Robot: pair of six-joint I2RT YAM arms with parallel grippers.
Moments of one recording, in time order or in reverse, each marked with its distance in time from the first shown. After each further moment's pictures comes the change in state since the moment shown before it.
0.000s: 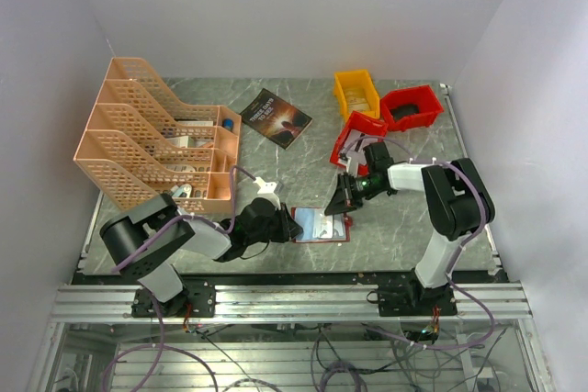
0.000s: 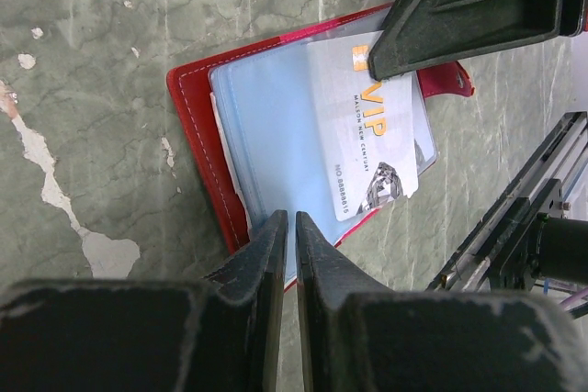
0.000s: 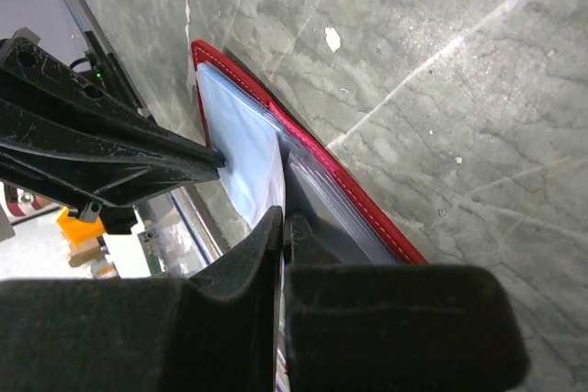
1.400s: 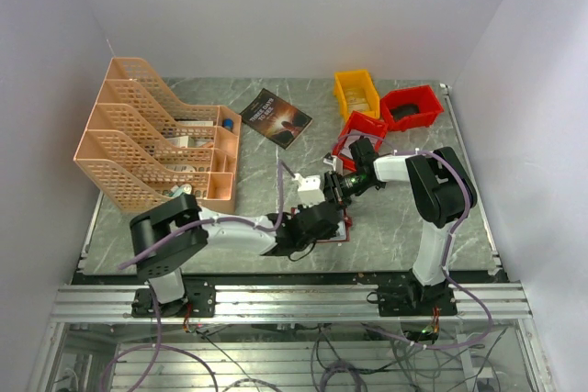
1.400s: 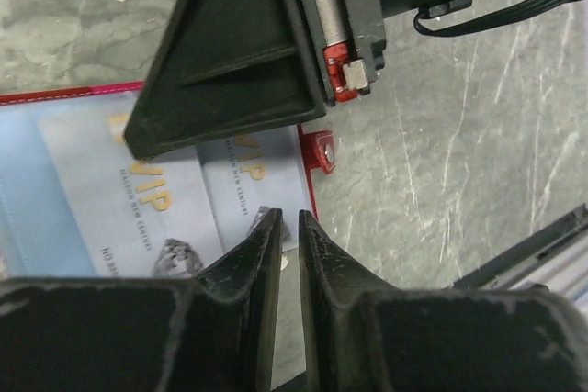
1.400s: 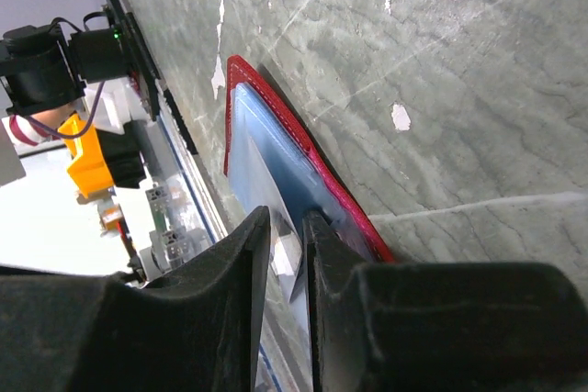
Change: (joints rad) left arm -0.285 0.091 0.469 -0.507 -0.457 -0.188; right arm 0.062 0.148 0.148 -0.090 -0.093 -0.101
